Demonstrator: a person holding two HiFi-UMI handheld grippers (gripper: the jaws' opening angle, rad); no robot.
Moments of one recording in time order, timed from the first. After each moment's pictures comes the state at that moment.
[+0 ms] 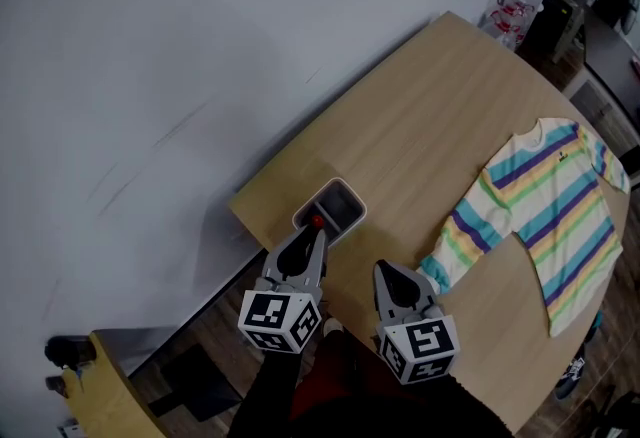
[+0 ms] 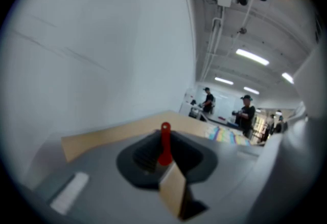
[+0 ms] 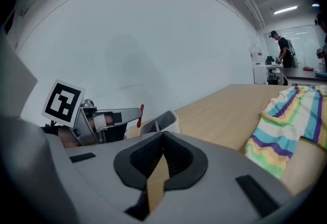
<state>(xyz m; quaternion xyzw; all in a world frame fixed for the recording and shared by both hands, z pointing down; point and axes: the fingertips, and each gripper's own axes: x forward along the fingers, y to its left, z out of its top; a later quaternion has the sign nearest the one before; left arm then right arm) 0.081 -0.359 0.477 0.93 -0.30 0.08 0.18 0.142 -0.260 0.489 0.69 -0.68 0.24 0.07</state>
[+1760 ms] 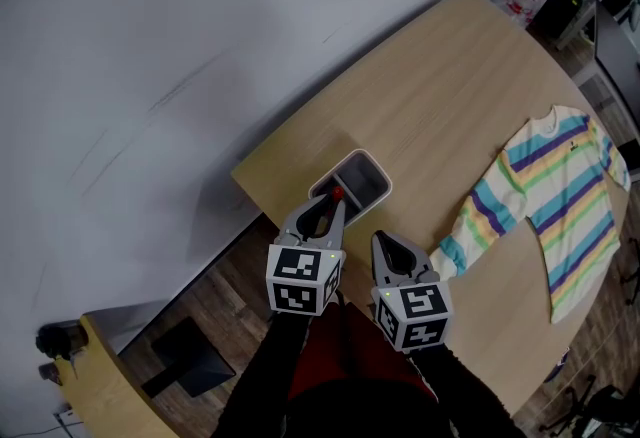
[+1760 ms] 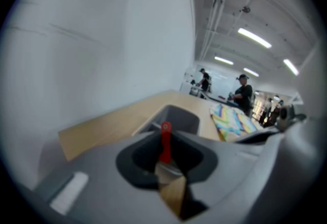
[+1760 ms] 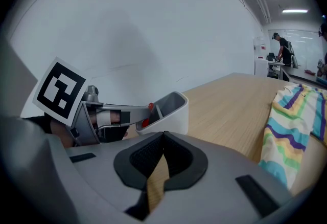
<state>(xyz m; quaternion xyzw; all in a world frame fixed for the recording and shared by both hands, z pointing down) 0.088 -0.380 0.537 0.92 -0.27 0.20 0.18 0.119 -0.296 0.539 0.68 -0.66 0.29 0.13</state>
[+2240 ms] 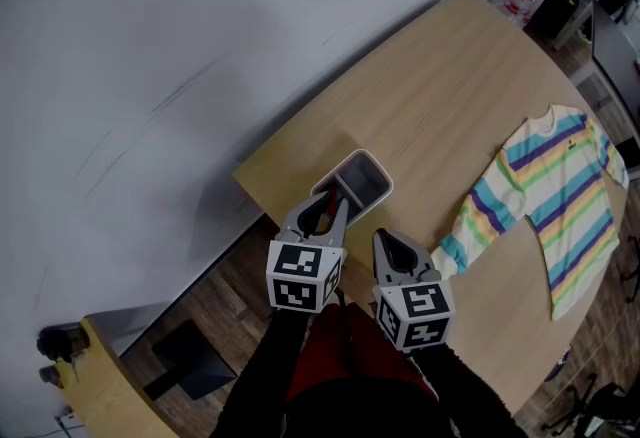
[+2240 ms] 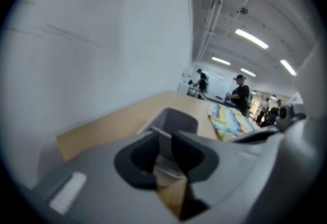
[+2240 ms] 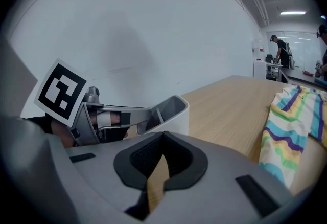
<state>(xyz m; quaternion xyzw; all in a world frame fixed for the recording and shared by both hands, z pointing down) 0.089 -0.381 0.532 0.93 -0.26 0.19 0.18 0.119 -0.298 0.531 0.69 -0.66 0.28 0.13</state>
